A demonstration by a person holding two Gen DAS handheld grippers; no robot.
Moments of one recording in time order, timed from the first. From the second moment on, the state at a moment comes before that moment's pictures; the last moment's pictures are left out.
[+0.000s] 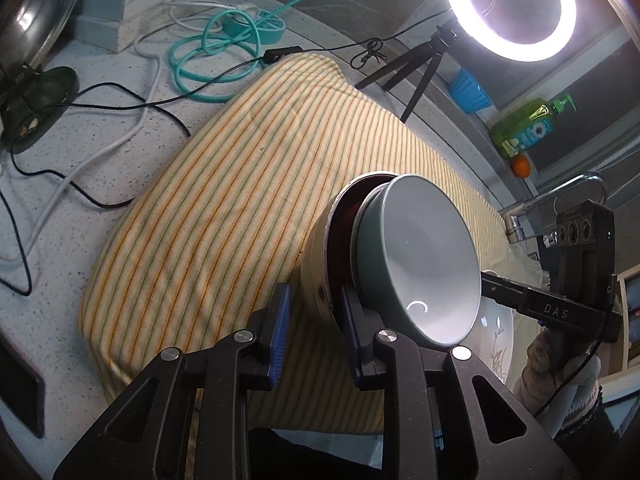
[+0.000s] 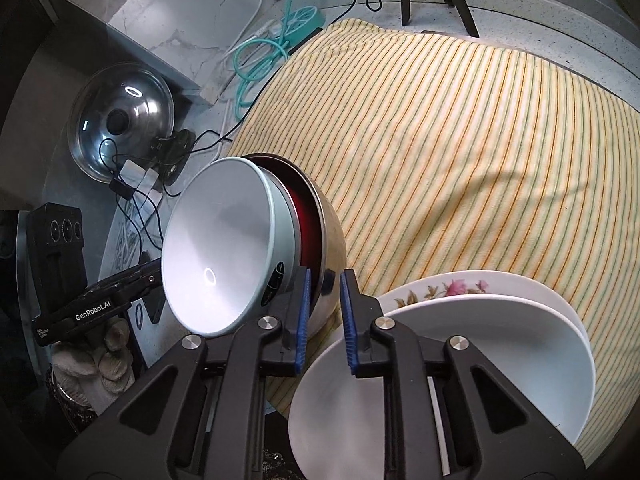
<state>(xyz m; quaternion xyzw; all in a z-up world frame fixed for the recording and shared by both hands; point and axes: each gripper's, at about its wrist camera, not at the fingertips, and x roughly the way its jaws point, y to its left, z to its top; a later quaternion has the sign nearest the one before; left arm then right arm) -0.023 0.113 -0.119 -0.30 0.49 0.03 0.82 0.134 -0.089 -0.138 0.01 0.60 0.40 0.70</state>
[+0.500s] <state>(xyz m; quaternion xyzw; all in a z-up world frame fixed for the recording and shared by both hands) -0.019 0.109 -0.114 -0.28 0.49 0.02 0.83 0.132 -0.086 -0.133 0.00 0.59 0.39 0.70</state>
